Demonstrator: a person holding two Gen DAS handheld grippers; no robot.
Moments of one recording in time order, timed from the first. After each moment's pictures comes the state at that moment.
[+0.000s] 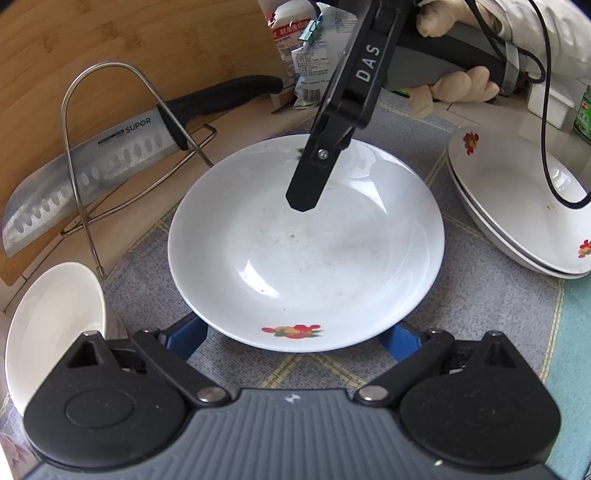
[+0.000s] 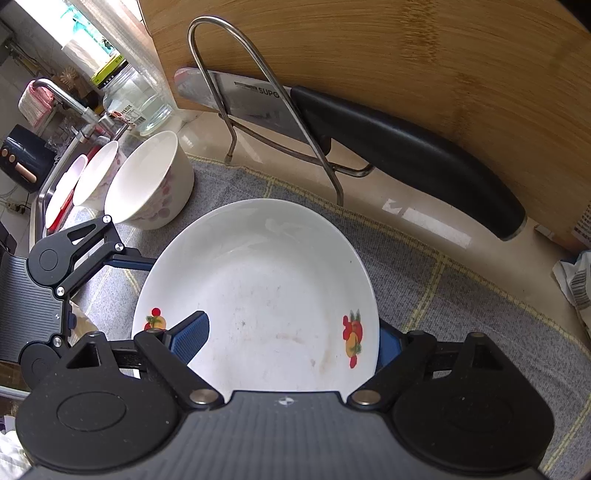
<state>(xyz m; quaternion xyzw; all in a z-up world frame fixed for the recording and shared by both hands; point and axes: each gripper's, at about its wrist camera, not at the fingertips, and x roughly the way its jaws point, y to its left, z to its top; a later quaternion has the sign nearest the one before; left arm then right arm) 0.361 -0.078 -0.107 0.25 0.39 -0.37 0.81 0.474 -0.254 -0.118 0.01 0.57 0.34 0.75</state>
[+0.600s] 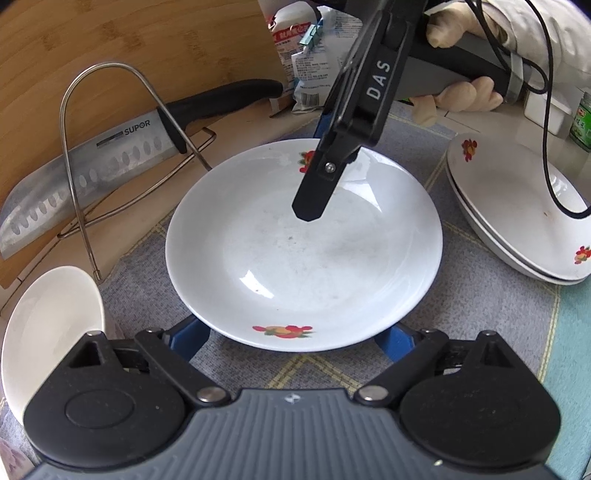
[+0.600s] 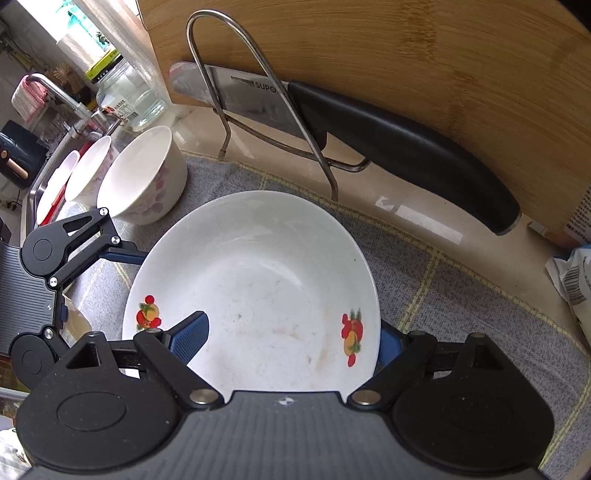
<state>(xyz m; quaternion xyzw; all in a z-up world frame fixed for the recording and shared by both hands) 0.363 -0.074 -0.107 0.23 0.39 -0.38 0.81 0.470 -0.251 -0.120 -0.01 0.56 0.33 0.76</state>
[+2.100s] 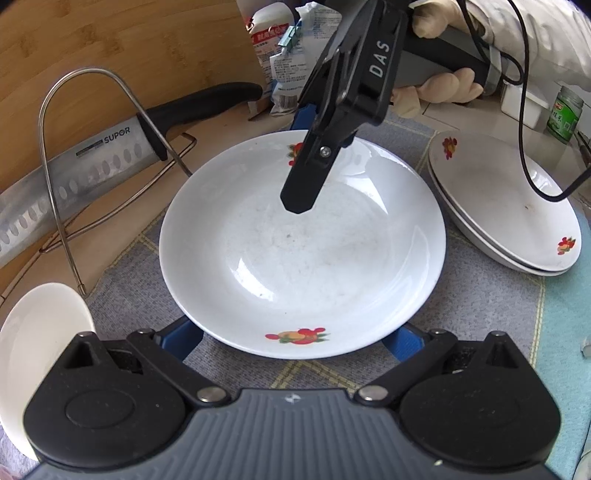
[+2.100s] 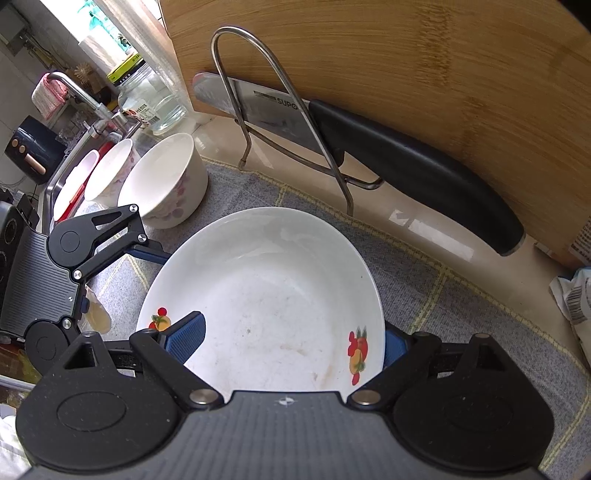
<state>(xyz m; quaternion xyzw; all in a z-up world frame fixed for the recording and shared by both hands) 0.369 -0.070 -0.103 0.24 0.39 -0.42 0.79 0.471 -0.253 -0.111 -0.01 0.55 0.36 0.75</state>
